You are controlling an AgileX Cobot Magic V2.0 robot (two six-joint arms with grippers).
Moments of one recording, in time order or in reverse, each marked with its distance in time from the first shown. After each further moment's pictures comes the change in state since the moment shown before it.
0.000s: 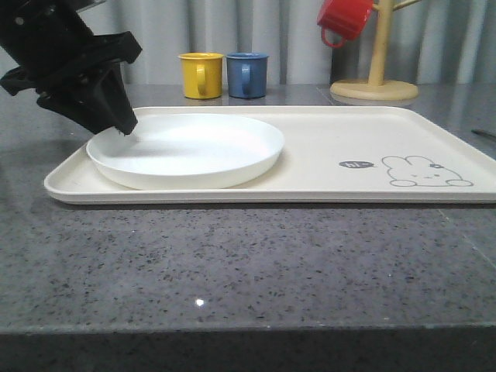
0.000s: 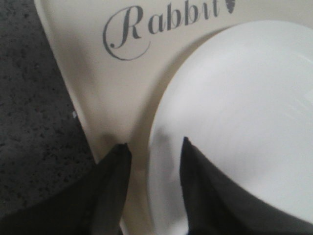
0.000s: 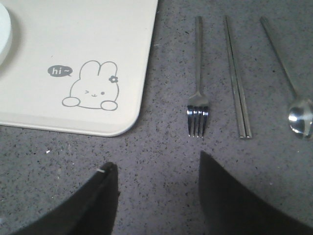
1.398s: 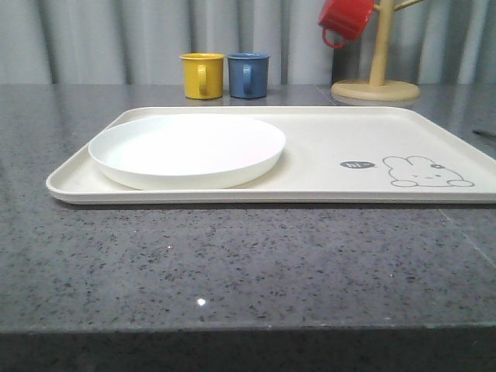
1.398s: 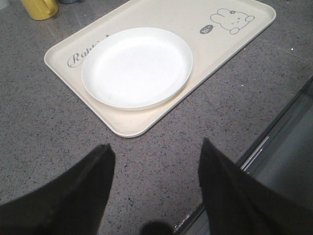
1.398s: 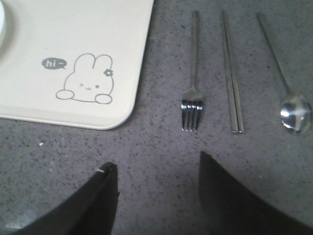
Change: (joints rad) left arm -0.419 -1.200 0.467 0.479 0.177 -0.219; right arm 0.000 0.034 -0.042 -0.038 0.060 0.000
